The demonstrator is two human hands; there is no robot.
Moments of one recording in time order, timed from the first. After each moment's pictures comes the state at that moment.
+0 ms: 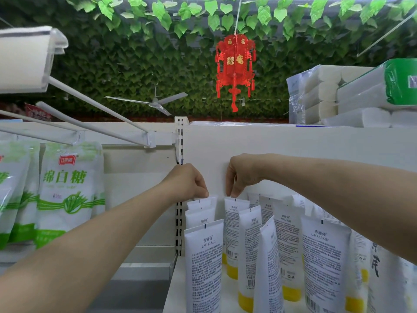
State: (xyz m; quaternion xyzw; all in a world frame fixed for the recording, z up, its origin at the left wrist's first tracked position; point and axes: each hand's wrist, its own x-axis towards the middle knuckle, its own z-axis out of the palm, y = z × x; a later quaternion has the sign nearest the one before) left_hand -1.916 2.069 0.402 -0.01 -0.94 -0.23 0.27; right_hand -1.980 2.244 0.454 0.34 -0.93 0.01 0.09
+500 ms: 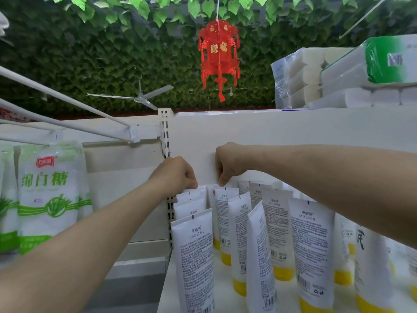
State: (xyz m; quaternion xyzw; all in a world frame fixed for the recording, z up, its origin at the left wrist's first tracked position) left_hand -1.925 2.068 0.400 -0.01 -0.95 -0.13 0.29; right_hand -1.973 2.240 0.445 0.33 -0.93 0.00 0.15
